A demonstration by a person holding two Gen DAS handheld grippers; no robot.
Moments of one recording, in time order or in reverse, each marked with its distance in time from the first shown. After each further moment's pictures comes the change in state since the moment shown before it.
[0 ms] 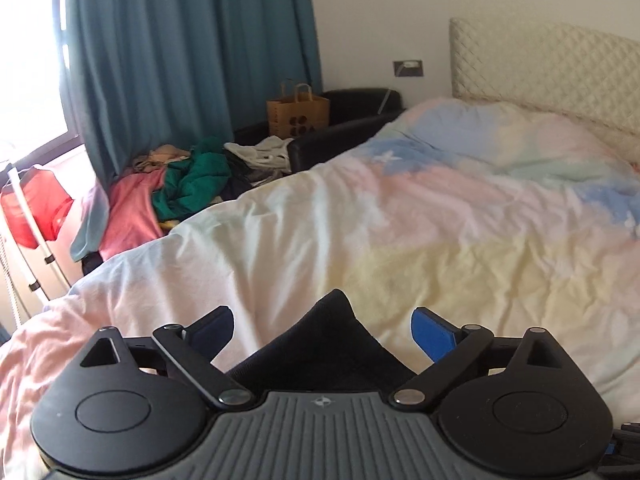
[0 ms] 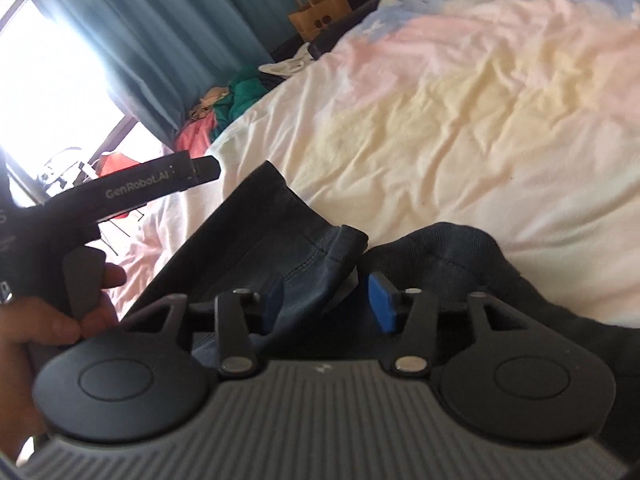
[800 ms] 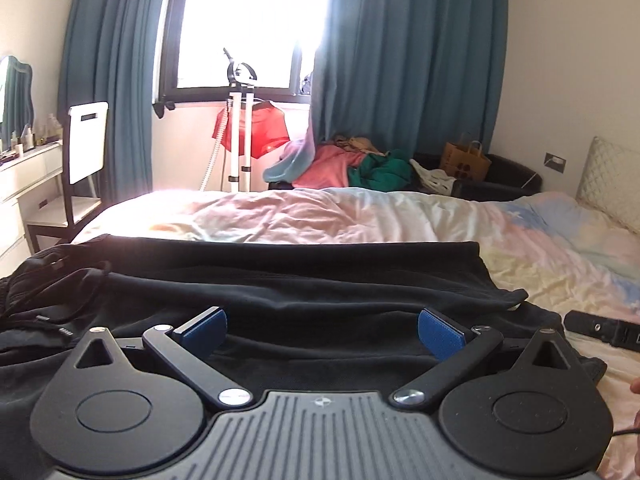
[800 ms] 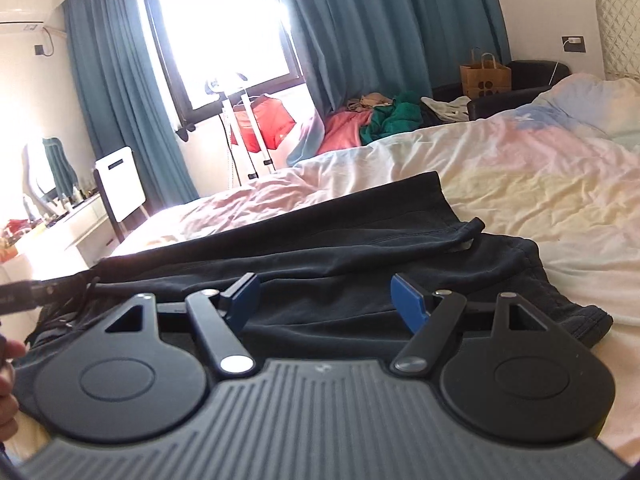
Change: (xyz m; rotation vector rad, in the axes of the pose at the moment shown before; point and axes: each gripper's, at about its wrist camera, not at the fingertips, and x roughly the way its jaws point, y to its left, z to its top) left arm -0.447 0.093 -0.209 -0.458 -0.058 0.364; right arm -0.199 0.078 -0.089 -0.468 -0.042 0.265
